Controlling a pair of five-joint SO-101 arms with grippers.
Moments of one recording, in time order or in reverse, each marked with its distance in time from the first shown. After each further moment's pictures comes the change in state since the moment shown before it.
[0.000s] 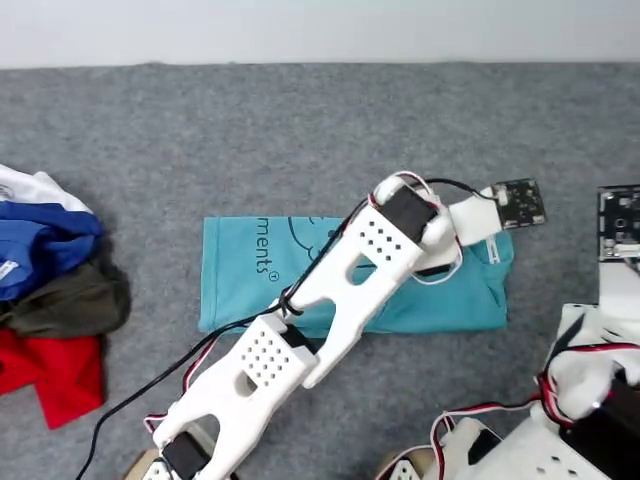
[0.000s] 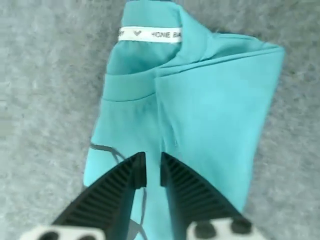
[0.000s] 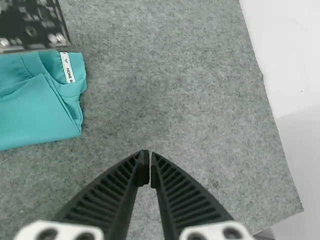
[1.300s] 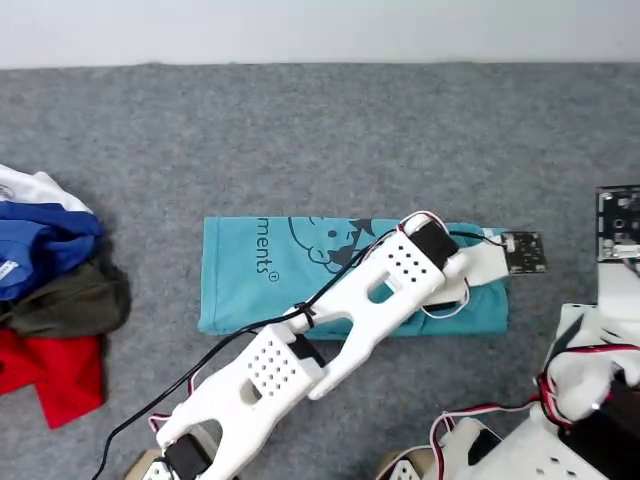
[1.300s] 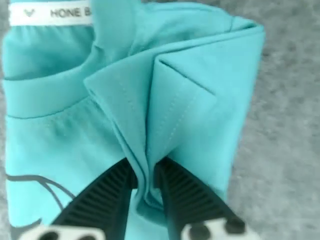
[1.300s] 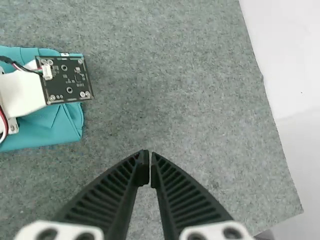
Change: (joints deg) left arm 3.5 -0.5 21.1 -12.6 0.6; right arm -0.4 -0.2 0.0 0.0 0.0
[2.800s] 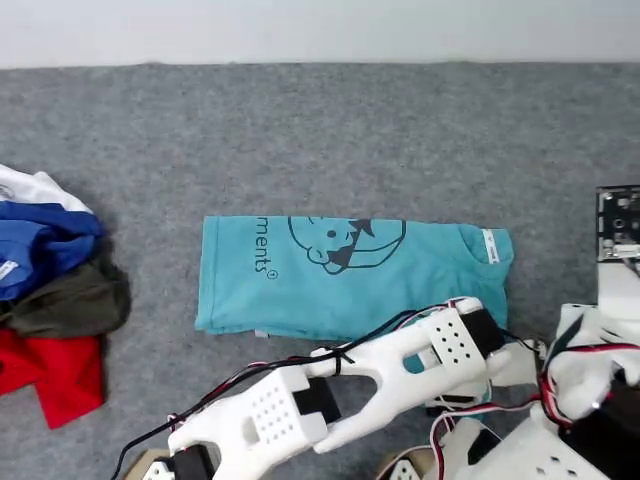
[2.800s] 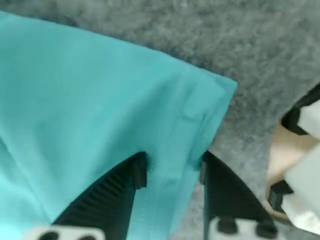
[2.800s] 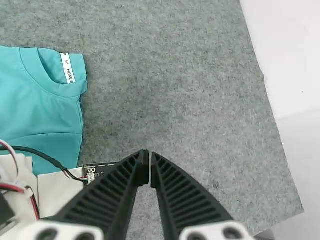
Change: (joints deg) left arm 15.9 -9.7 23.3 2.6 5.8; right arm 0.0 0.0 0.1 0.0 0.0
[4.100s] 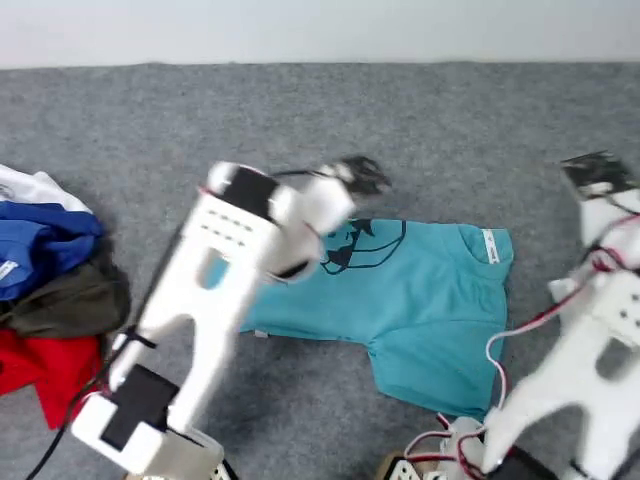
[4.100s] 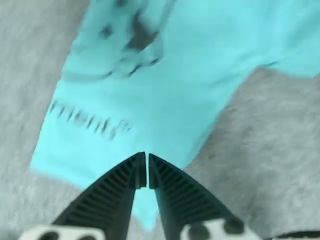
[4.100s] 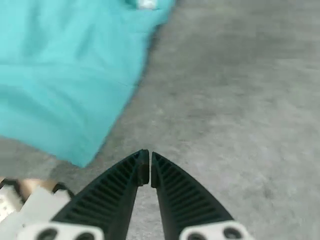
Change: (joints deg) left arm -37.3 -47.6 29.4 6.6 -8.4; right arm -3.1 27.1 2.1 -0.1 10.5
